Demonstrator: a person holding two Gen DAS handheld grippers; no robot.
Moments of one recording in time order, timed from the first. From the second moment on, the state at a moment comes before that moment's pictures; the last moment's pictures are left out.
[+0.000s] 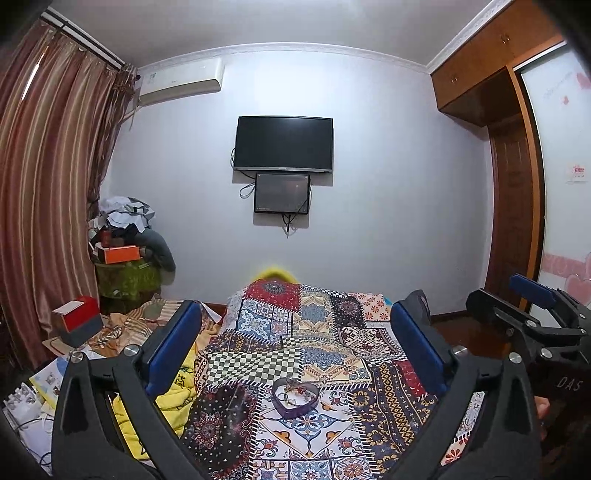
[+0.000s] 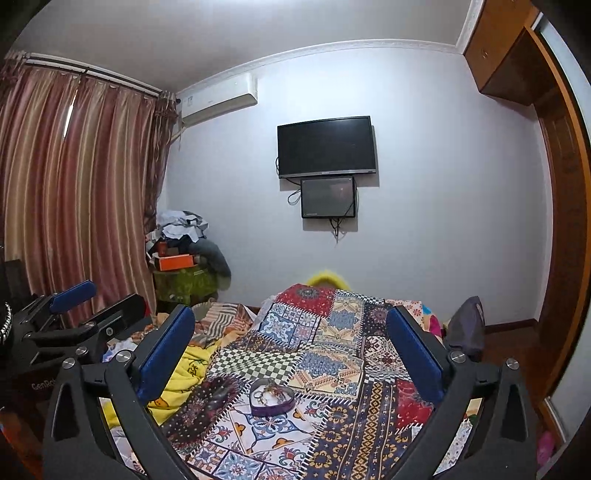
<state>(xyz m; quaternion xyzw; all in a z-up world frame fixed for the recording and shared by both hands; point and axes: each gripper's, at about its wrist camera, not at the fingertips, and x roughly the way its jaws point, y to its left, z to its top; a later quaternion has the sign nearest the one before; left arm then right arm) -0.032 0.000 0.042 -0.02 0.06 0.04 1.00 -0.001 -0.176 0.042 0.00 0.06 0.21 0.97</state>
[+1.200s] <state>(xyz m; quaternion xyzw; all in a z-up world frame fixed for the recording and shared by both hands) -0.018 0.007 0.035 -0.04 0.09 0.03 0.99 0.004 -0.183 0.046 0.02 0.08 0.21 0.97</state>
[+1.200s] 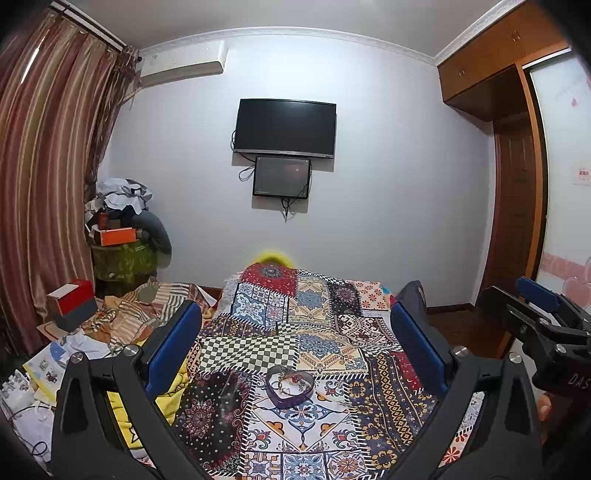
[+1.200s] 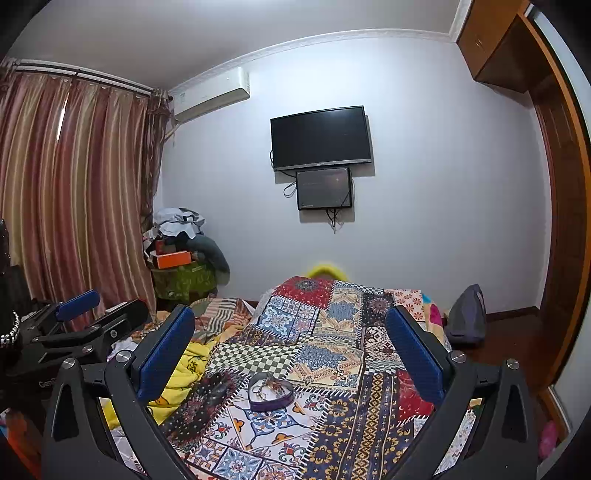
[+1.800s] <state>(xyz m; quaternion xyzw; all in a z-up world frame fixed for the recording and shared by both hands) -0.015 0.007 0.034 -0.04 0.09 0.03 0.99 0.007 -0.184 0.046 0.02 0.09 0.21 0.97</state>
